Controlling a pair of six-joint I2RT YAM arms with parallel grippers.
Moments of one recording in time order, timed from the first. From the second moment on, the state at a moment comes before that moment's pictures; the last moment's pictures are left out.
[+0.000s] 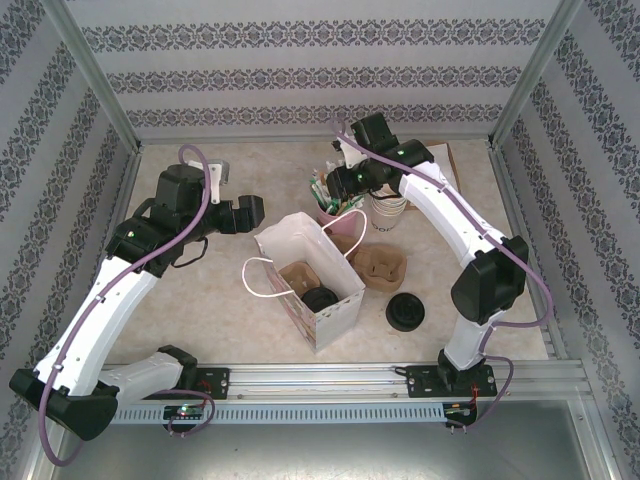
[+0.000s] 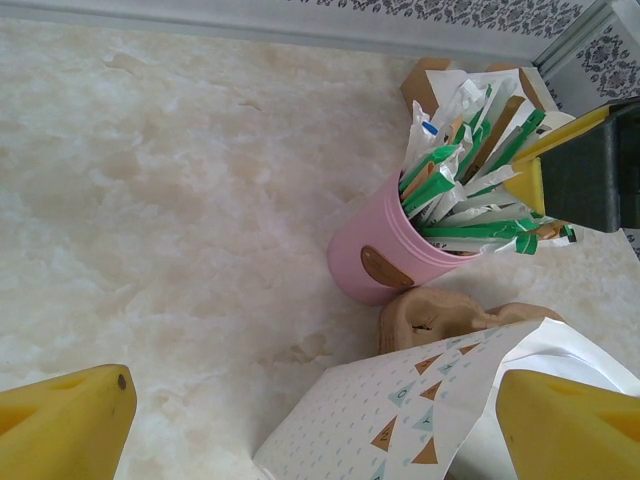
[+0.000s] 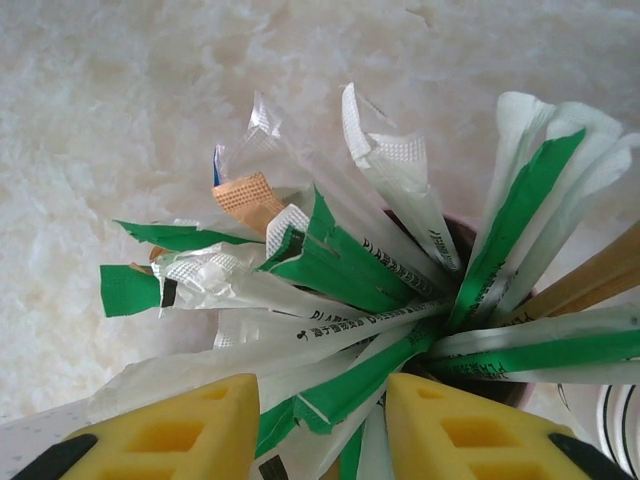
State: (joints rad) left arm -0.39 1.09 1.31 -0.85 0.06 -0.38; right arm 0.48 1.79 1.80 -0.95 -0.23 0.15
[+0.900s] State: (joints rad) left arm -0.39 1.09 1.31 -0.85 0.07 -0.38; right arm 0.47 1.84 1.88 -0.95 -0.21 0.19
